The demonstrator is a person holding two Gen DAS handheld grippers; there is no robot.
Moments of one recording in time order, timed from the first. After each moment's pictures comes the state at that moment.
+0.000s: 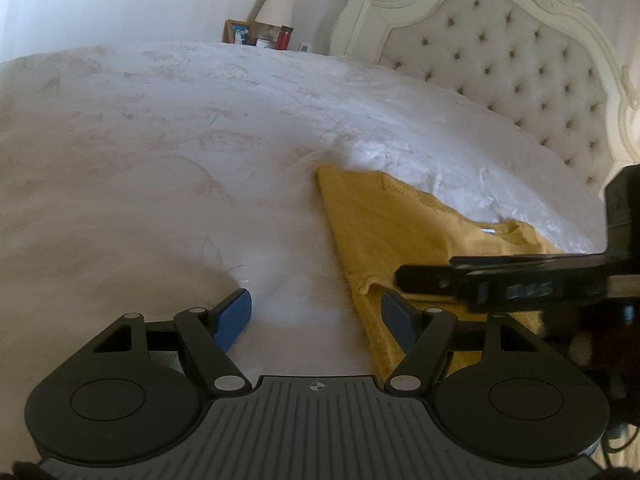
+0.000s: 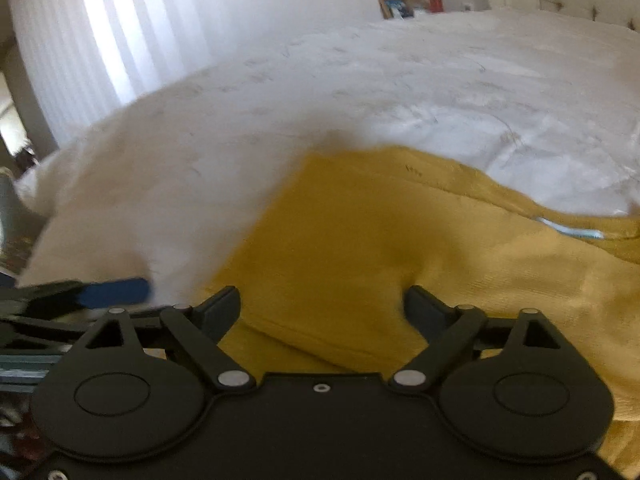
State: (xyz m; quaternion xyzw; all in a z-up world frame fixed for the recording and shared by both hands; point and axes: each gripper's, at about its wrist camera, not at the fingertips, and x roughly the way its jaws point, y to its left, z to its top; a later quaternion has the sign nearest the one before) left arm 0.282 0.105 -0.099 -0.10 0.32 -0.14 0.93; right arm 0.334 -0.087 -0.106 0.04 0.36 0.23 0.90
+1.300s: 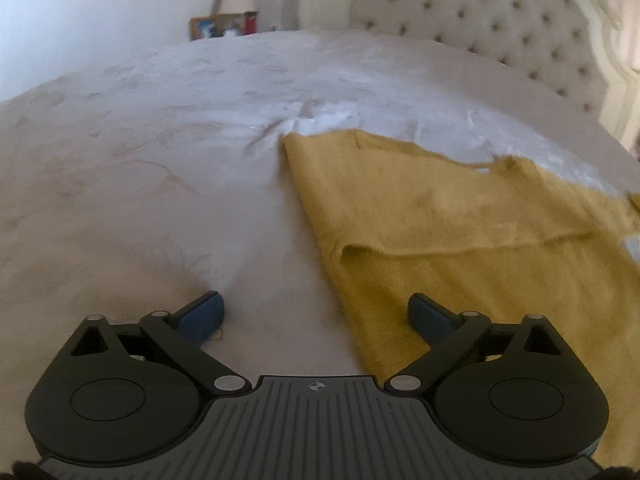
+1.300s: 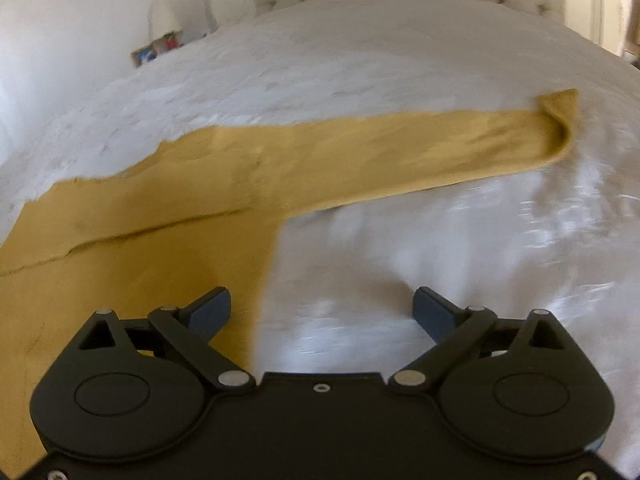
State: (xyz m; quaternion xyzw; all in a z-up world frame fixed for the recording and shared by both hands) left arm 0.283 0.074 -0.094 -0.01 0.35 -0.14 0.92; right arm 0.176 -0.387 -0.119 0.14 0.35 -0.09 0.92
